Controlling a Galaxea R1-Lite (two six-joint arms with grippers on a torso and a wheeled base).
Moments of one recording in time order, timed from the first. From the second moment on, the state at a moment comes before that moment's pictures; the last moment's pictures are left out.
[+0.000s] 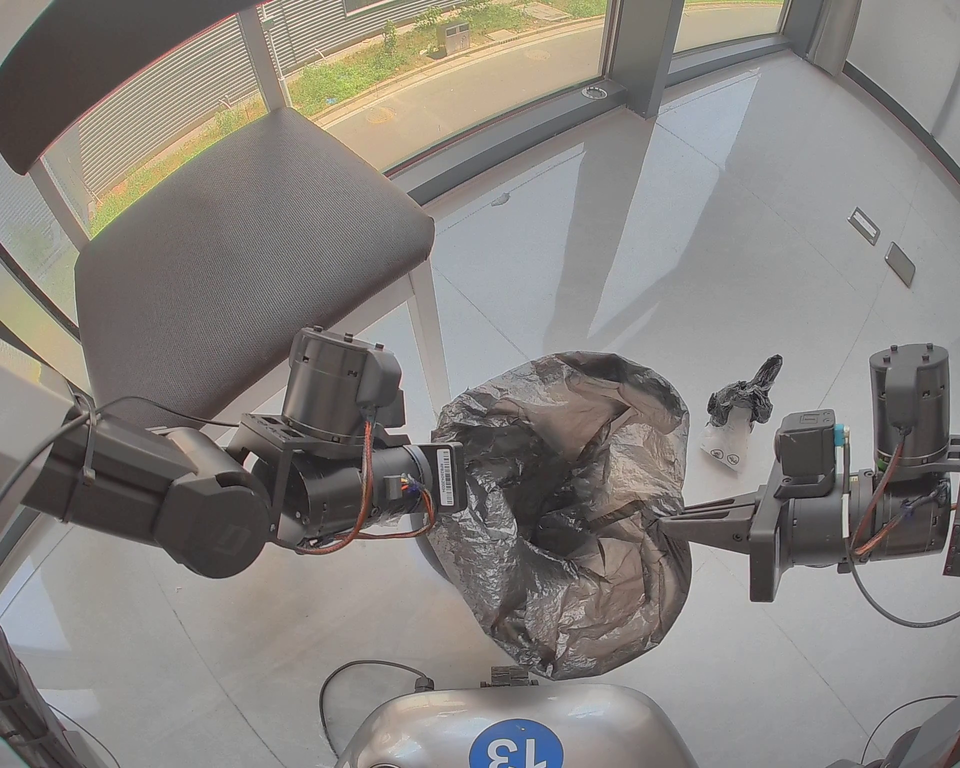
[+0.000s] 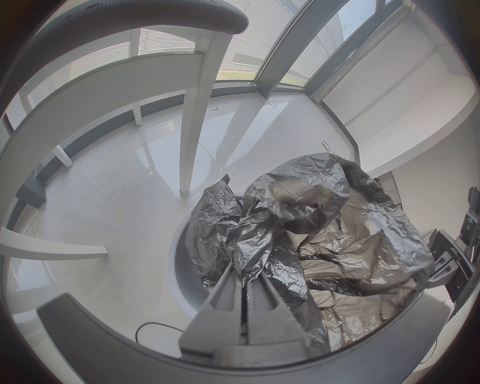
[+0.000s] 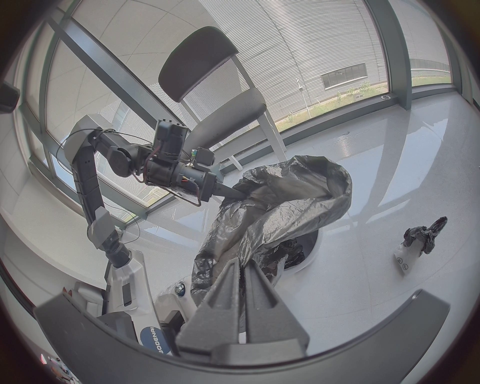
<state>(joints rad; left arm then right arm) -0.63 1.86 -1.04 -0.29 0.06 -0.37 0.55 1.46 -0.69 -0.29 0.35 -0.02</state>
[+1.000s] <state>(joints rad) -0.55 1.94 -1.05 -0.28 0.07 -0.36 0.53 1.56 -0.75 -0.26 0.35 -0.03</state>
